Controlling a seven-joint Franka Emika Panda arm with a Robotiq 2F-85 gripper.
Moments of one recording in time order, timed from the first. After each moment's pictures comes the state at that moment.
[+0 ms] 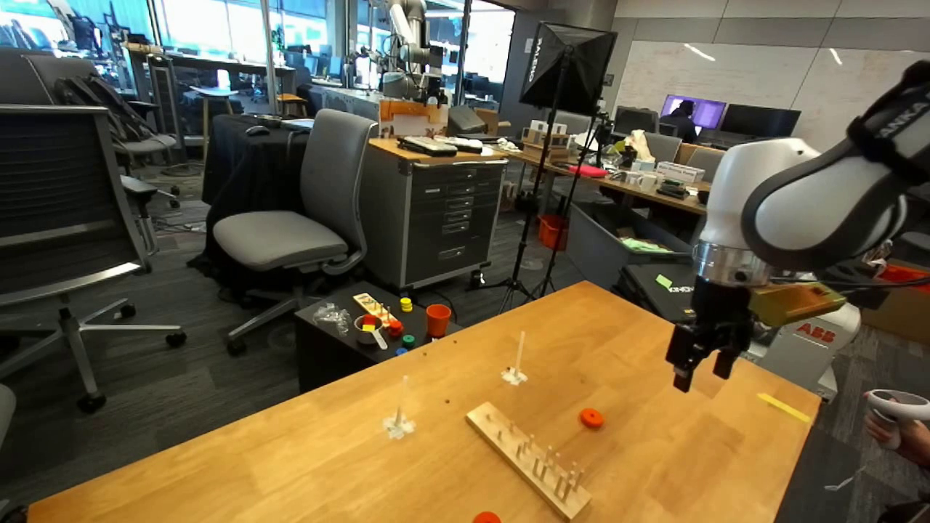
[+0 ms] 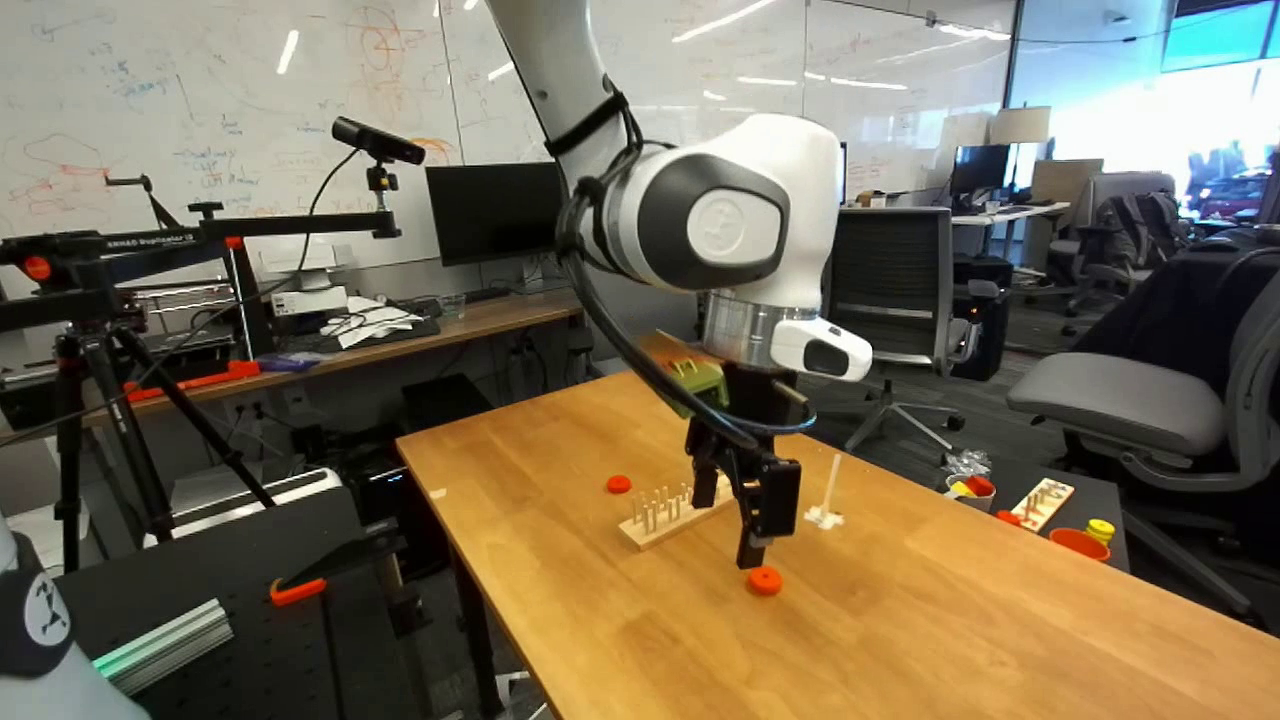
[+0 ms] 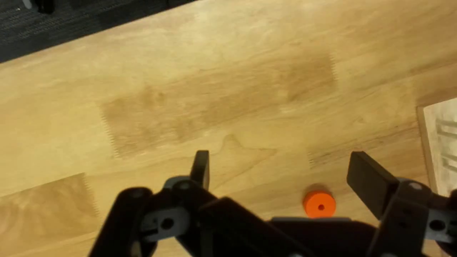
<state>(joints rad) -0.04 0.44 -0.04 -2.29 0.03 2.55 0.14</state>
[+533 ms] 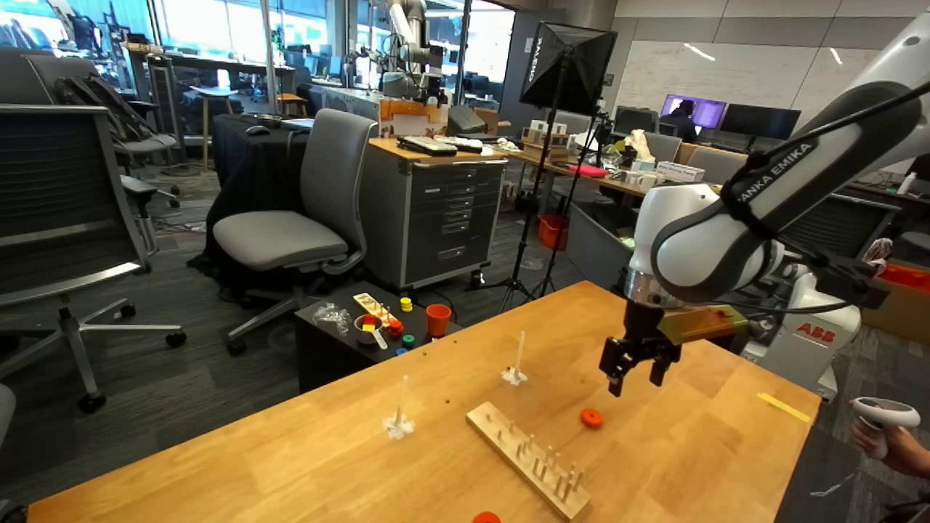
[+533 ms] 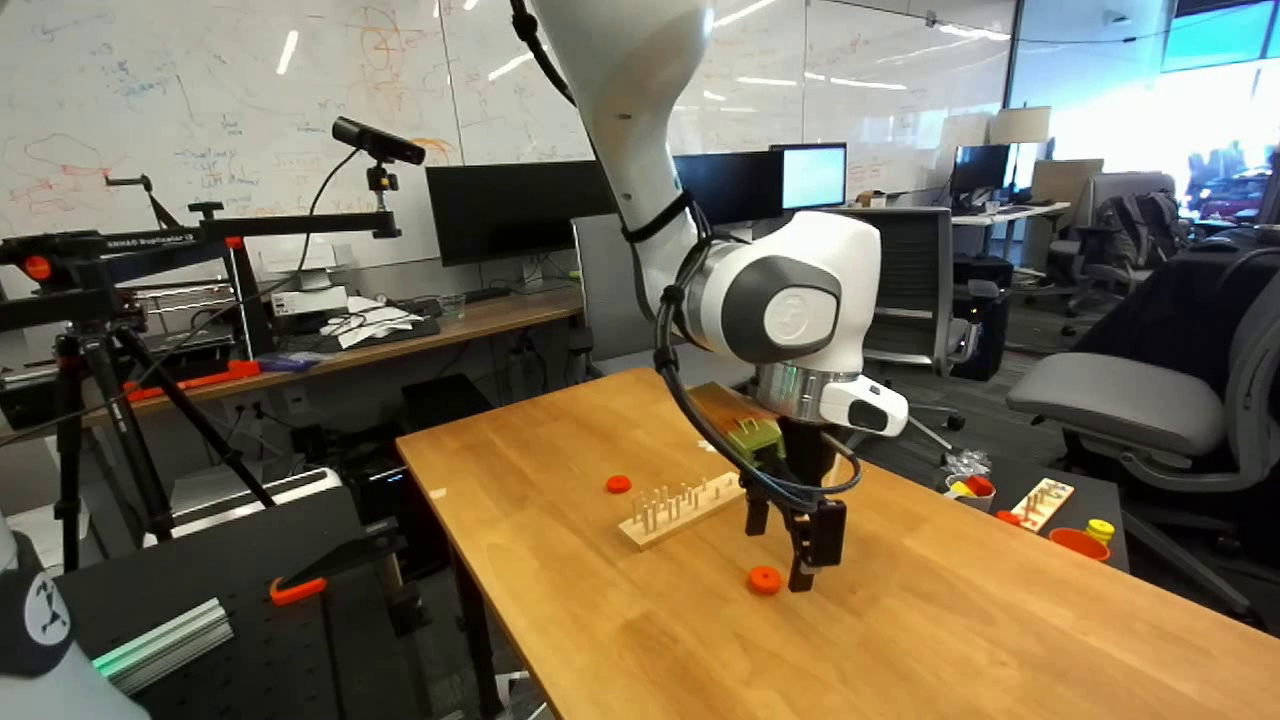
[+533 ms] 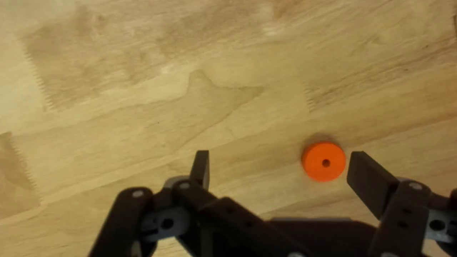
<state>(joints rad) -0.01 0.75 -0.04 -1.96 0.04 2.54 0.21</state>
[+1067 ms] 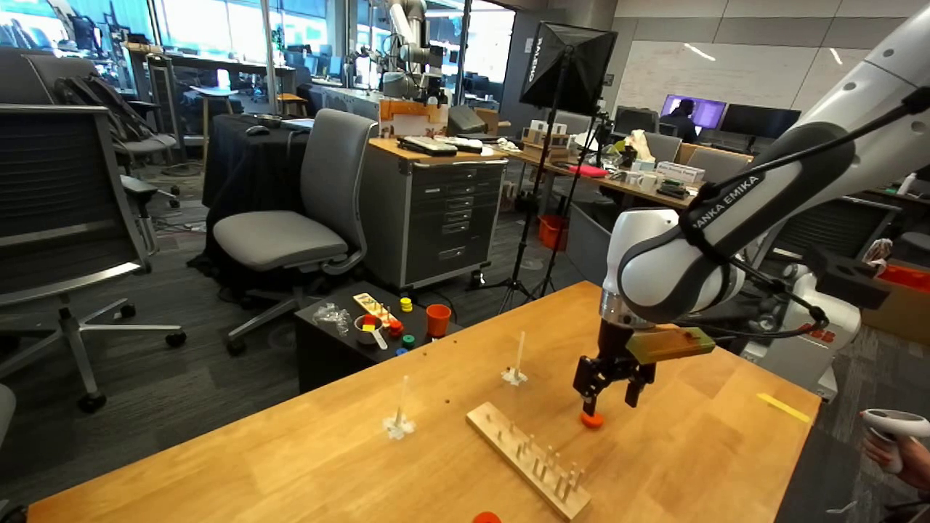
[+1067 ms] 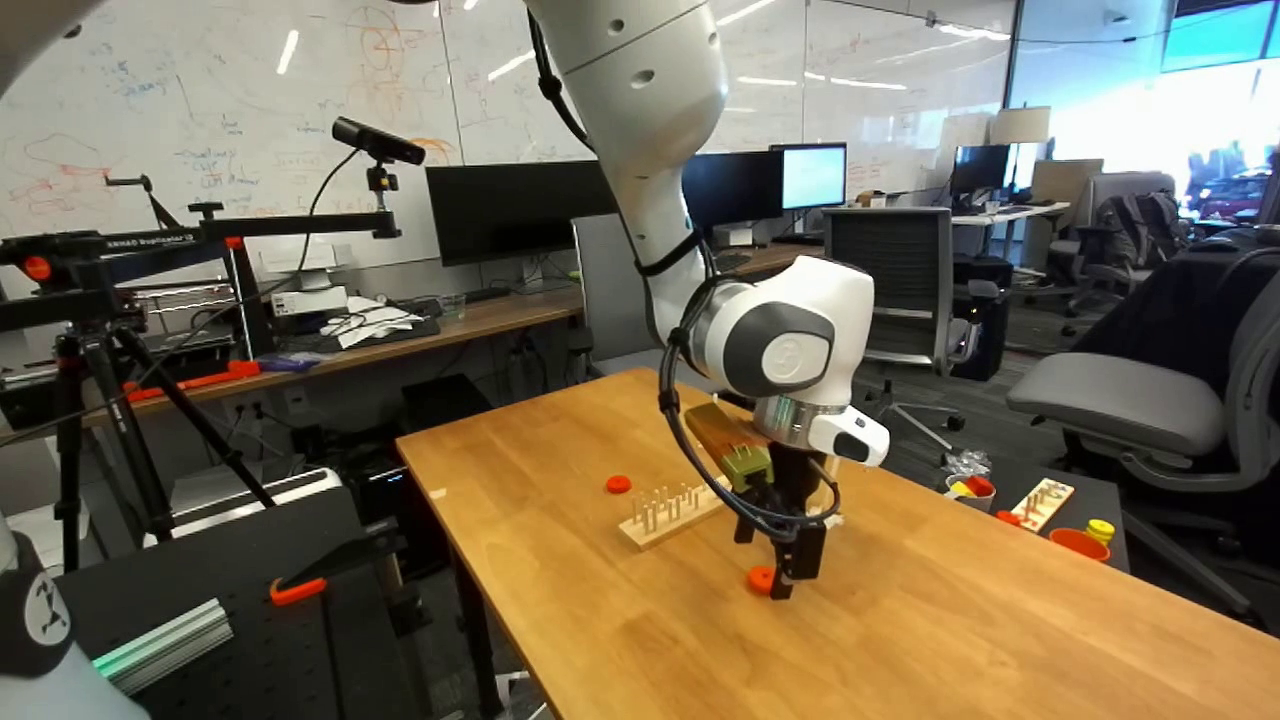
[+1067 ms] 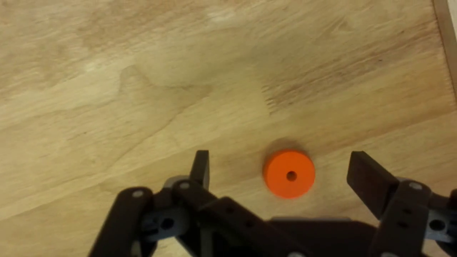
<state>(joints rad) -0.01 0.89 0.00 -1.82 0.10 2.52 0.21</state>
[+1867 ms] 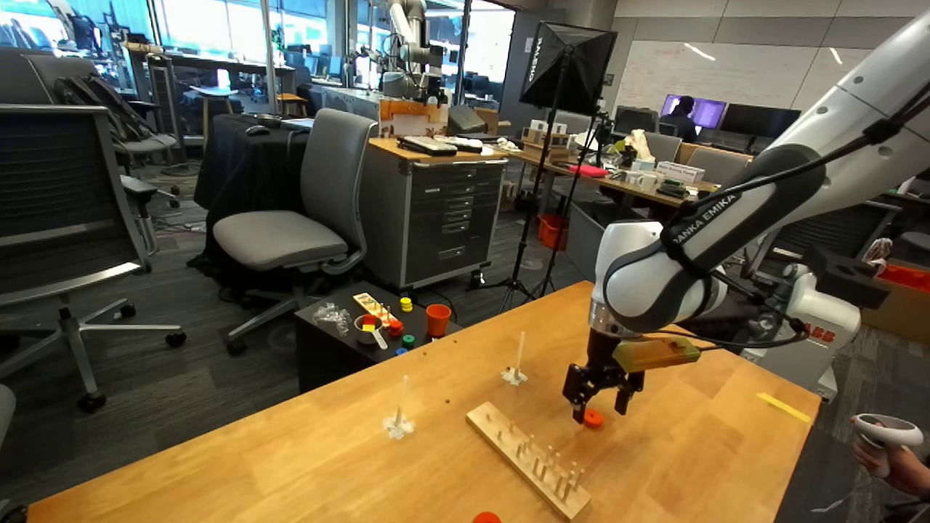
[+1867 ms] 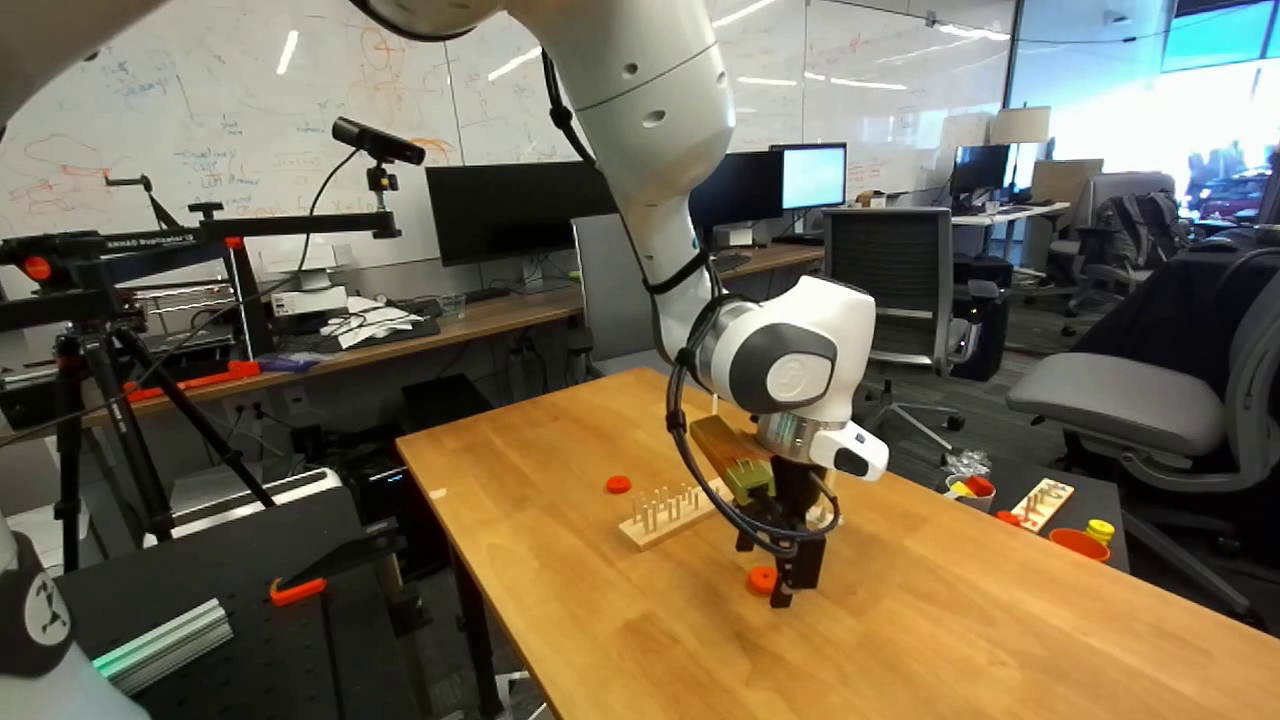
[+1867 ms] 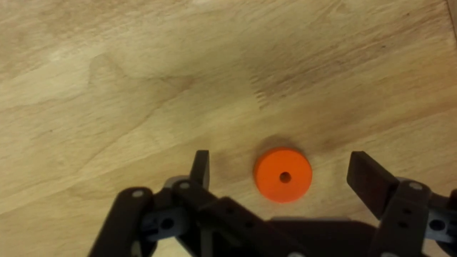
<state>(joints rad) 0.00 0.96 0.00 -1.74 0.11 2.50 0.22</state>
